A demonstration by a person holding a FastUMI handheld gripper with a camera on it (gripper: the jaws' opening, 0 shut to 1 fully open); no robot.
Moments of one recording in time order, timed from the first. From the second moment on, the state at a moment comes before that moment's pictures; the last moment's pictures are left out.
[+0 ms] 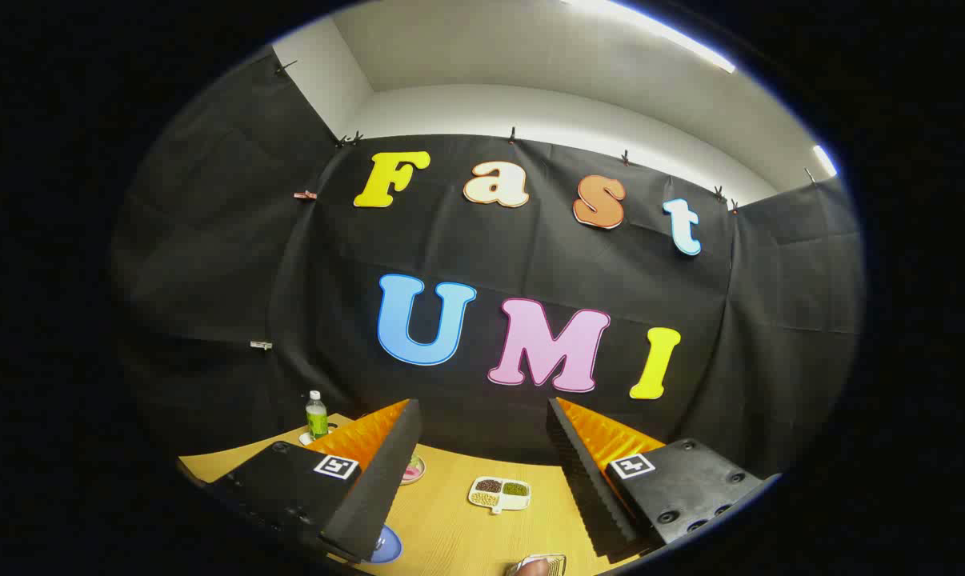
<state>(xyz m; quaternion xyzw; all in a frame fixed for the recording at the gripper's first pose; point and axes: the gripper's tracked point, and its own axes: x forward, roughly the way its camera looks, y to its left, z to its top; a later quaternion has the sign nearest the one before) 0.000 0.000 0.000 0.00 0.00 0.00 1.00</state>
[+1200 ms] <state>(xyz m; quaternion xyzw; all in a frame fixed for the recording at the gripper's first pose) 0.000 0.002 -0.008 0.00 0.02 0.00 1.00</state>
